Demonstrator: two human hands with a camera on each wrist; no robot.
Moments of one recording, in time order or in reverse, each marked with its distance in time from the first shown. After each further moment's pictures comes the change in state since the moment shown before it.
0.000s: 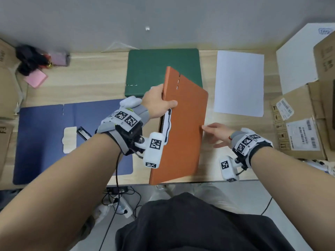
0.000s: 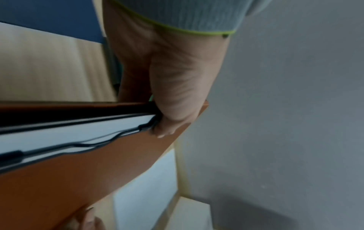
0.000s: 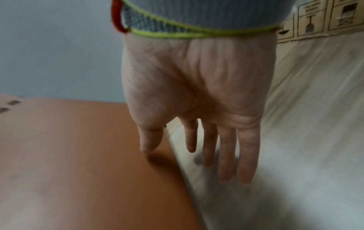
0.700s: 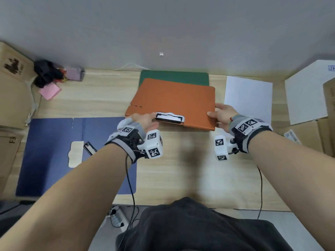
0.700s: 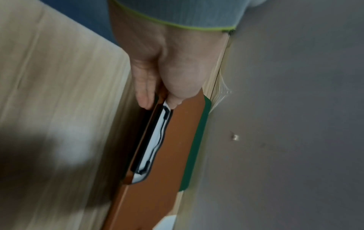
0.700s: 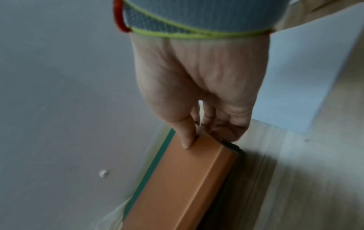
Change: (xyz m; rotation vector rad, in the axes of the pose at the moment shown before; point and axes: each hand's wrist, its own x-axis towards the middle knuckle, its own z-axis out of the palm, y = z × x) left_hand 0.037 -0.033 -0.047 -0.548 0.278 -0.654; right_hand 0.030 -0.142 -0.032 0.325 0.127 -0.188
